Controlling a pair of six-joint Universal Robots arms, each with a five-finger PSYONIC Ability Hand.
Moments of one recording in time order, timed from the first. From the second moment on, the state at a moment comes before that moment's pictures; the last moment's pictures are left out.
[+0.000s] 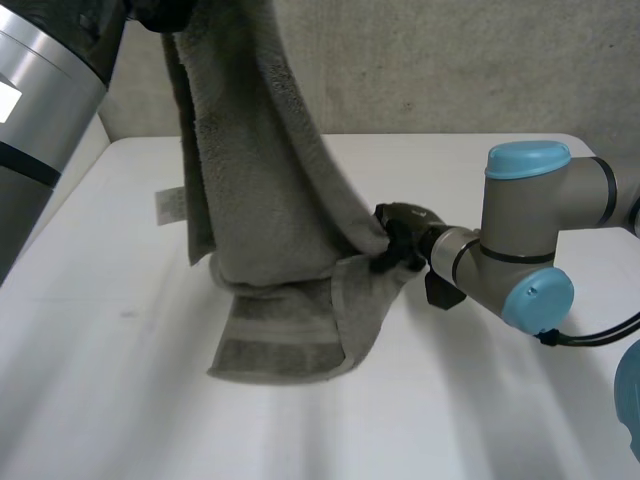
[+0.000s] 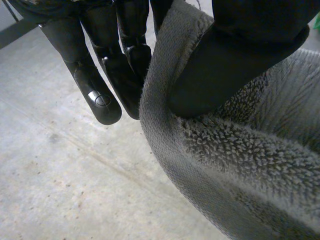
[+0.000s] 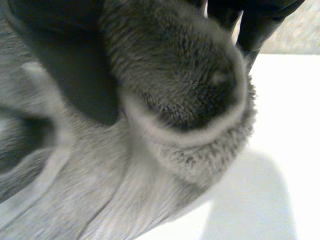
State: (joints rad) left arm 4.15 -1.47 -1.40 3.45 -1.34 3.79; right arm 2.02 -0.73 0.95 0.20 1.32 3.33; left_hand 1.16 1.22 1.21 1.22 1.02; right_hand 0.78 0.81 0.78 0.78 0.59
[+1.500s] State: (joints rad) left arm 4.43 -1.39 -1.88 3.55 -1.37 3.44; right arm 1.90 -1.09 1.55 0.00 1.29 3.11; left_hand 1.17 1.22 1.22 1.22 1.03; right_hand 0.60 0.70 0.70 0.70 0.50
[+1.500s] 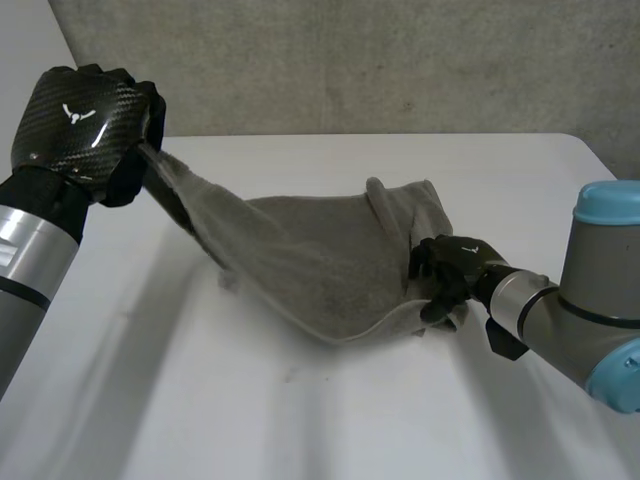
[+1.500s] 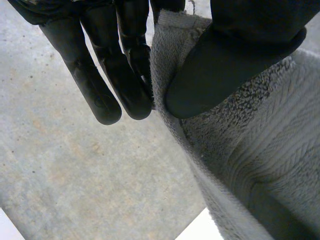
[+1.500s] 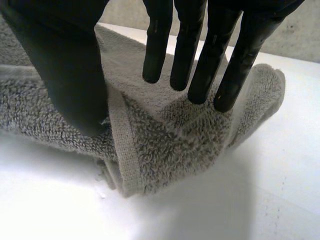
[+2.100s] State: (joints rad) left arm 4.50 -1.41 -1.86 3.56 -1.37 3.44; right arm 1.89 -1.11 1.54 -0.03 1.32 2.97; left_hand 1.17 1.22 1.22 1.22 1.03; right_hand 0.97 1.17 1.18 1.19 0.97
